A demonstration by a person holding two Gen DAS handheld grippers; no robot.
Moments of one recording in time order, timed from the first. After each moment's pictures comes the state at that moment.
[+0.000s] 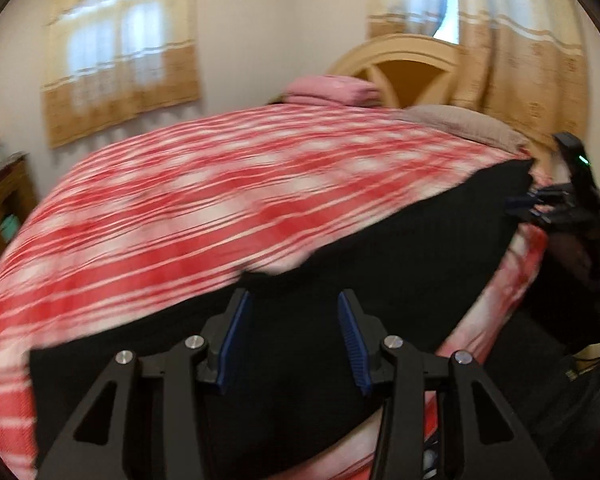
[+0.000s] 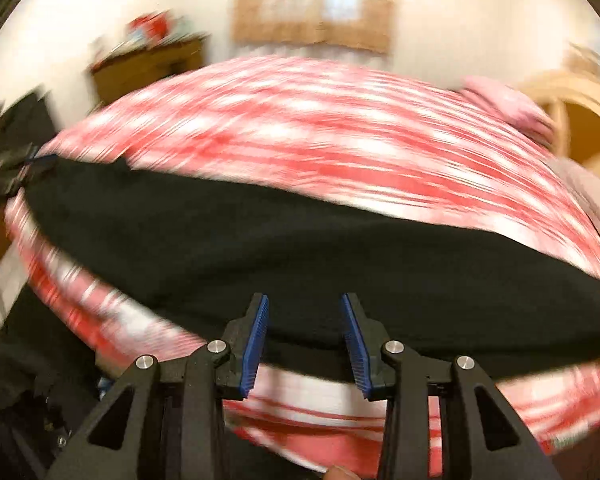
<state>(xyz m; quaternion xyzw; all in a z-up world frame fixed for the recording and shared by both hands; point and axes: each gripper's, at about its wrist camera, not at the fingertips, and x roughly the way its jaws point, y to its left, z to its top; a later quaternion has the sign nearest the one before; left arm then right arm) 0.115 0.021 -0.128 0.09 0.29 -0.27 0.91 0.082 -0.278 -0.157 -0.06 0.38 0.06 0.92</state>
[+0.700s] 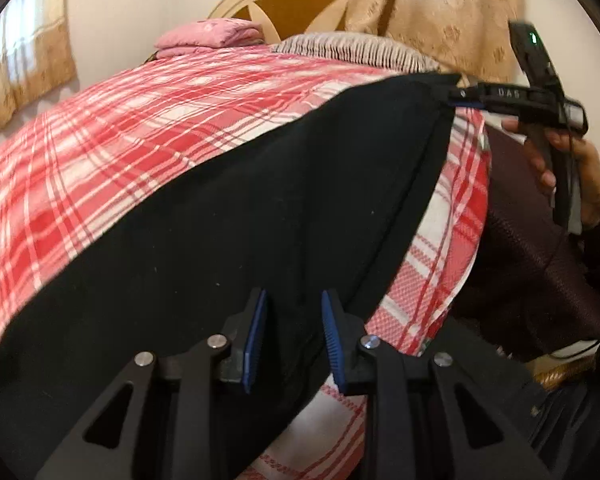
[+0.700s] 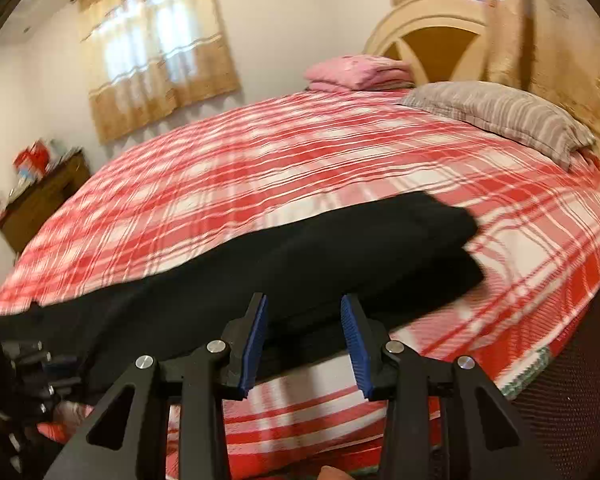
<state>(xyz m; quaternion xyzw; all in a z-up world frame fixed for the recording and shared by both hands) 0.109 -0.150 -0.177 0.14 0.37 -0.42 0.82 0.062 -0.424 -0.146 0.12 0.31 -0.11 0.94</state>
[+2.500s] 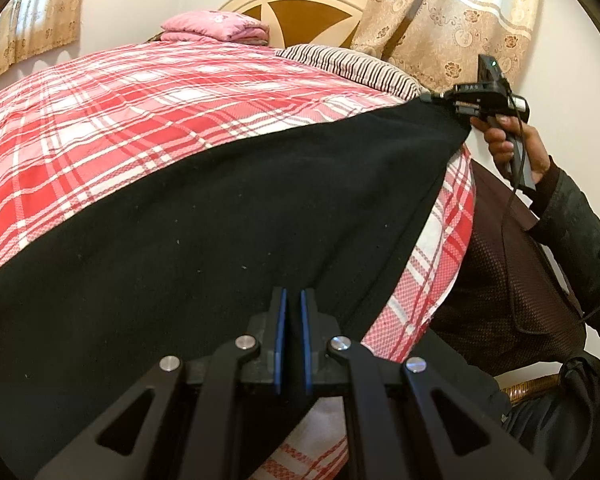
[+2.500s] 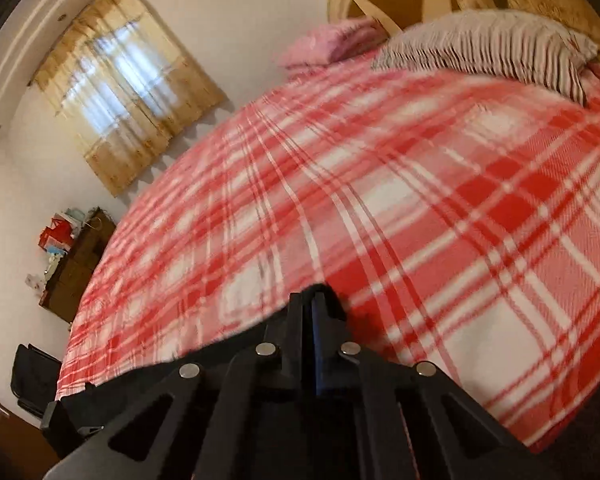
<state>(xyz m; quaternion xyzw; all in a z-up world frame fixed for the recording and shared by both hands) 0.132 -0.127 -0.186 0.06 0.40 -0.45 0.80 0.113 -0.546 -0.125 0.26 0.31 -0.05 0.91</state>
